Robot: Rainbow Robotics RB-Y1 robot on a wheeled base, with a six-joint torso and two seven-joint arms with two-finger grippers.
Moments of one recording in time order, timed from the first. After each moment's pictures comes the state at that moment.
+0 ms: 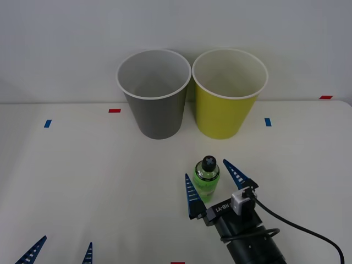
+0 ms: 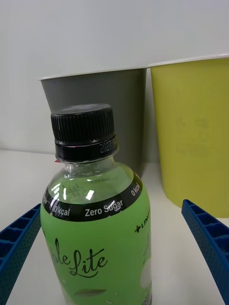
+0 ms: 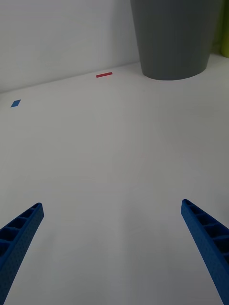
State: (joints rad) right arm 0.38 -0.26 0.51 -1.82 -0.10 -0.35 1.59; left arm 0.96 0.34 -0.22 -1.95 0.13 -0.41 -1.68
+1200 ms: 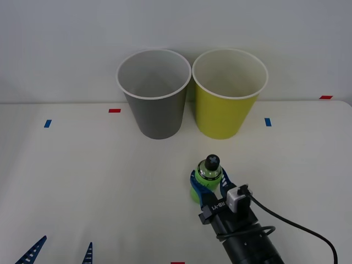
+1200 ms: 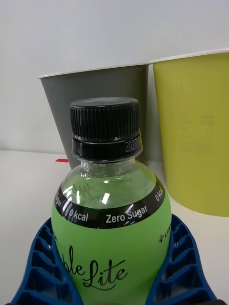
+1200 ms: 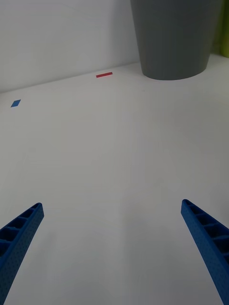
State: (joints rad) right arm 0.37 -0.24 0.51 -1.82 -0.12 -0.32 1.61; left arm 0.96 0.34 -0.22 -1.95 0.13 -0.41 -1.68
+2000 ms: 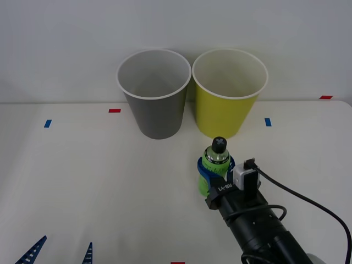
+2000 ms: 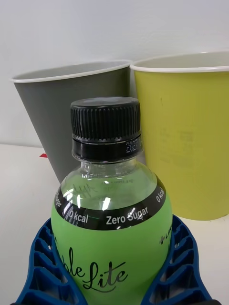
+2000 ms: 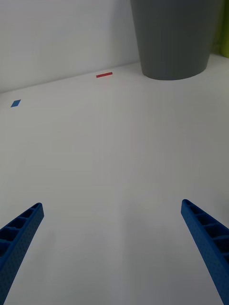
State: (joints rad) right arm 0.40 -0.22 0.44 -2.09 -0.12 0.06 1.61; left arm 0.96 0.34 -0.22 -1.95 0.13 -0.41 -1.68
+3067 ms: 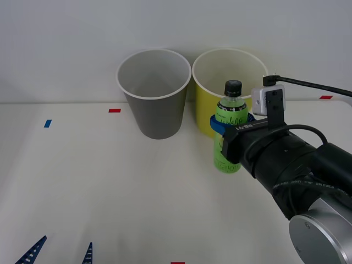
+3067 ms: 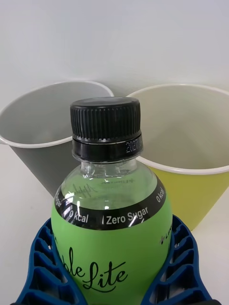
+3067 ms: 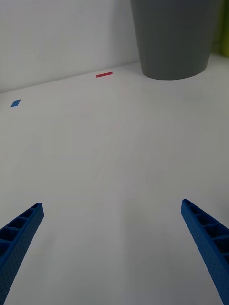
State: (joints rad) right arm 0.07 -0.11 0.26 -2.59 -0.13 1.16 1.52; left arm 0.96 0.34 -0.22 -1.95 0.13 -0.41 -1.68
